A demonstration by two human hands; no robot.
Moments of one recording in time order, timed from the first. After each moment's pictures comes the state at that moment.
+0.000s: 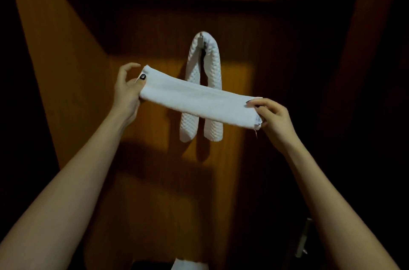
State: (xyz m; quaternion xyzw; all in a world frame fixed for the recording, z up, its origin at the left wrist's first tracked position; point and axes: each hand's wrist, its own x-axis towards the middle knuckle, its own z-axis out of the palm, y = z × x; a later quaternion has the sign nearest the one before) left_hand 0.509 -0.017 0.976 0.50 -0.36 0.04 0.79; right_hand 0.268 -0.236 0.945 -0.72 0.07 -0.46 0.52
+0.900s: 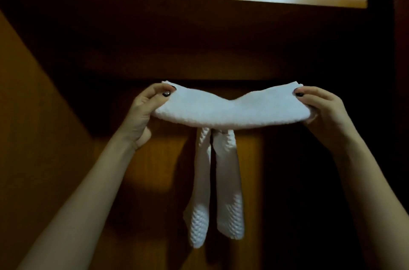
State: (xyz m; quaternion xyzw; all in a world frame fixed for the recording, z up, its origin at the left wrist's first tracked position) left_hand 0.594 -0.054 1.114 0.37 -0.58 -0.04 0.72; right_hand 0.308 -0.245 1.116 -0.63 0.03 -0.61 0.48
